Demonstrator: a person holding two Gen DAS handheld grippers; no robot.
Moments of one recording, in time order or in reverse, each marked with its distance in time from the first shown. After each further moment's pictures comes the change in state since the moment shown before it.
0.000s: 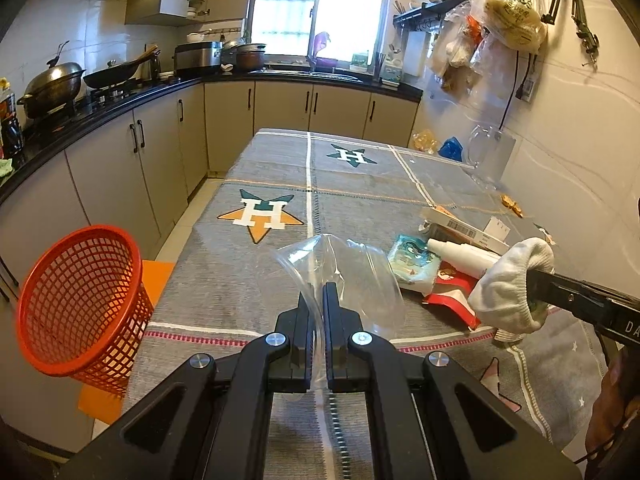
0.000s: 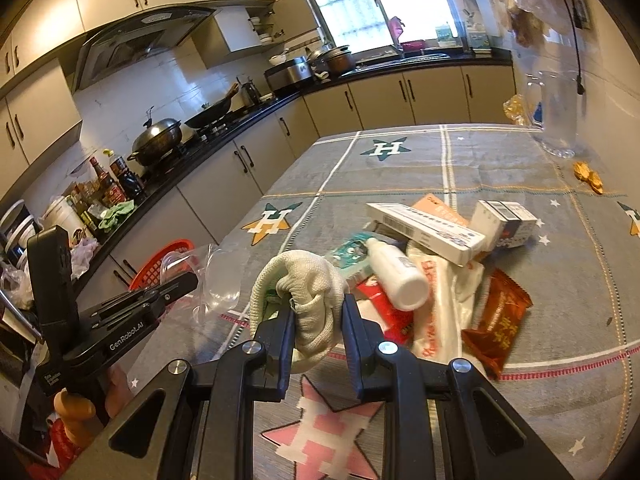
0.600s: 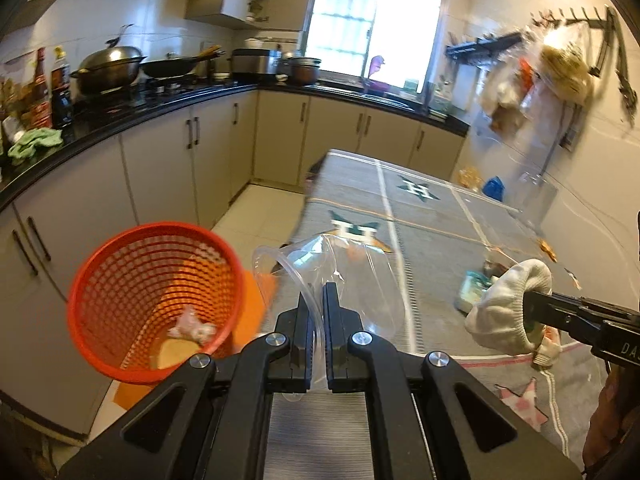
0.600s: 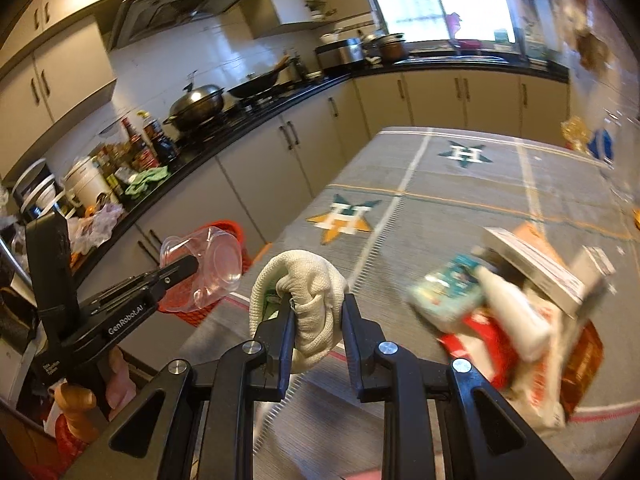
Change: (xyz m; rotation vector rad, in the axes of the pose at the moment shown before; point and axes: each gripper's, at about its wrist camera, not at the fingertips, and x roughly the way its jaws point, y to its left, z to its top) left arm -0.033 0.090 0.004 -0.139 -0.069 0.111; right arm 0.055 0.082 0.023 -0.138 0.077 0.101
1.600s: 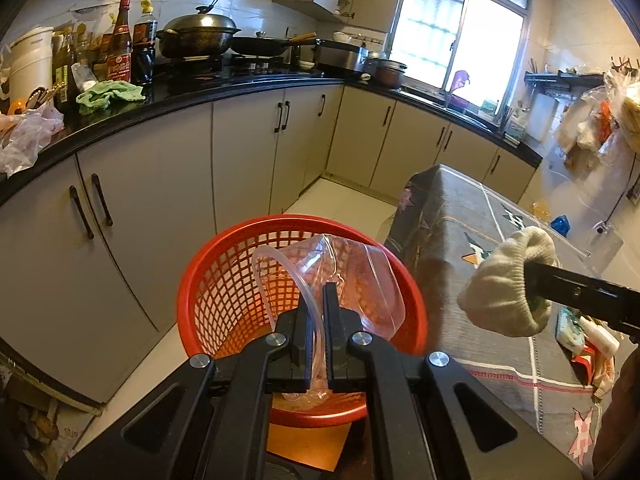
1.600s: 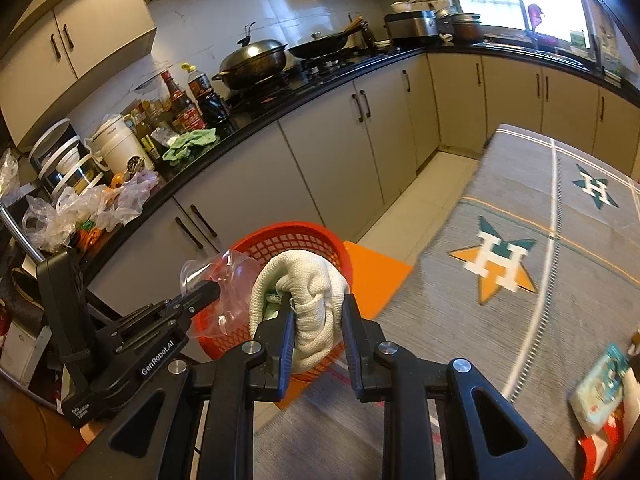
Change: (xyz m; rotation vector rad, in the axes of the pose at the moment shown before) left arm 0.009 0.130 0.004 -0.167 0.009 0.184; right arm 0.129 0.112 0.055 -0.109 0.127 0.144
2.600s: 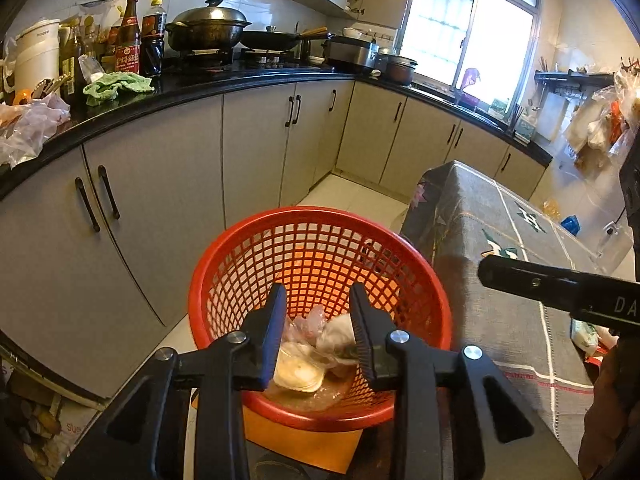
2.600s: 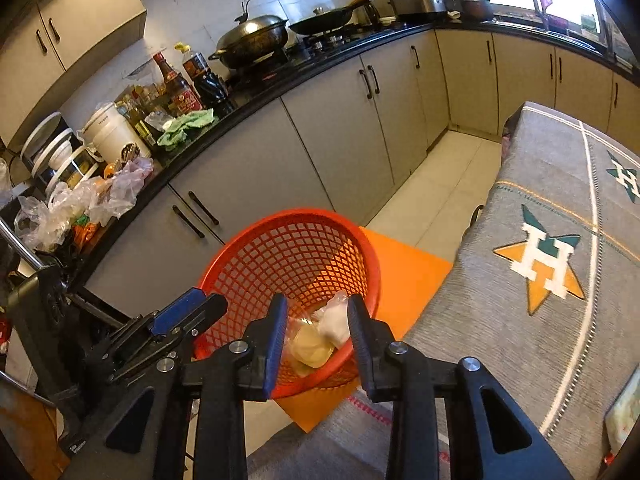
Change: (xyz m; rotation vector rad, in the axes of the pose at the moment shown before) left arm 0.008 0.007 -0.007 -0.010 0.010 0.025; right arm 0.044 0.006 0.009 0.030 0.065 0.024
